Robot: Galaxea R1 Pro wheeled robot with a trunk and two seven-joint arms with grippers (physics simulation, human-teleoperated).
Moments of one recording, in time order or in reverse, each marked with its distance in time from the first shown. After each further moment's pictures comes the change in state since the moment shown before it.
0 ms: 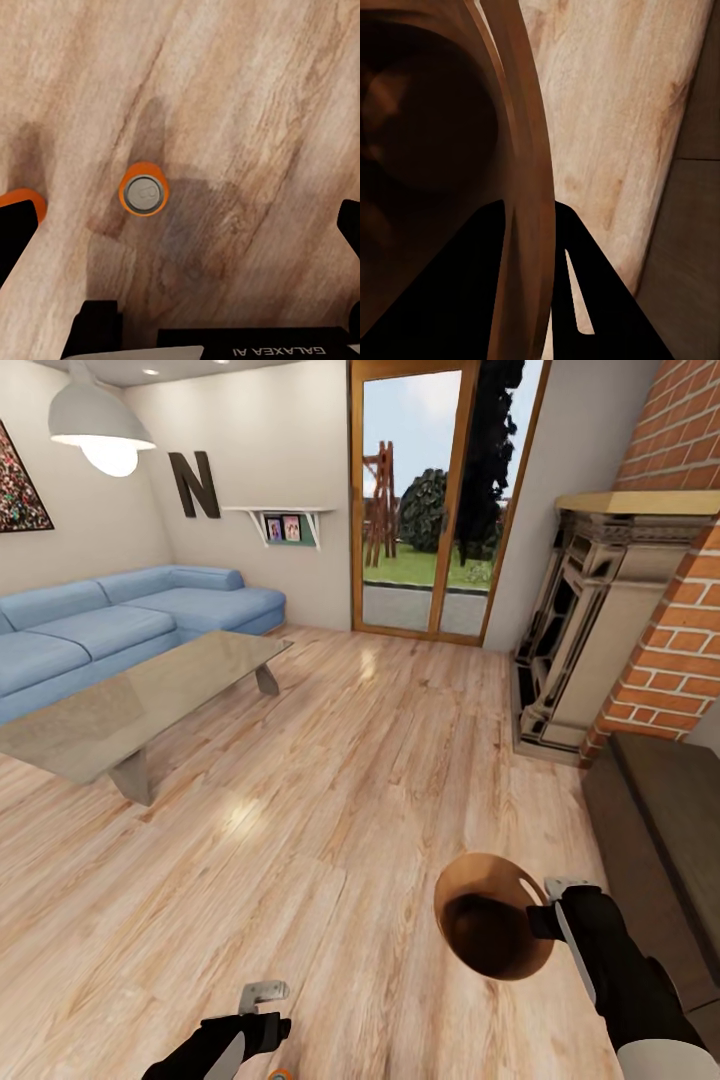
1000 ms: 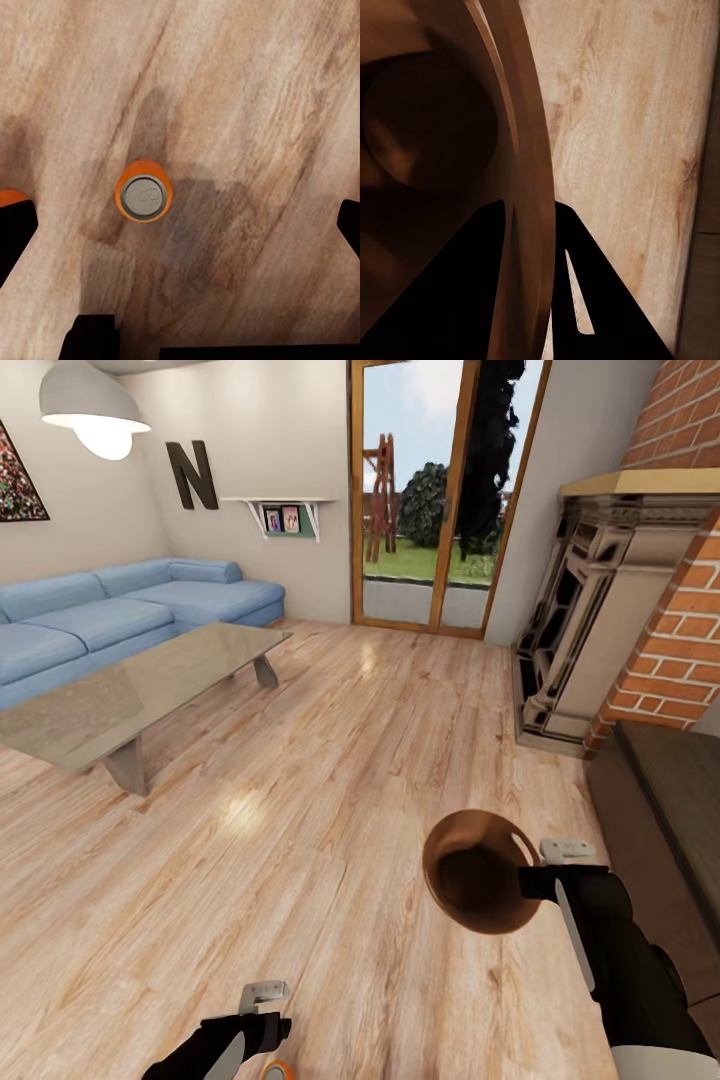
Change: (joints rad) left arm 0.000 0.000 0.000 0.000 0.000 -0.002 0.000; right arm 0.008 0.045 0.003 -0.251 -0.009 0.000 0.001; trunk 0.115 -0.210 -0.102
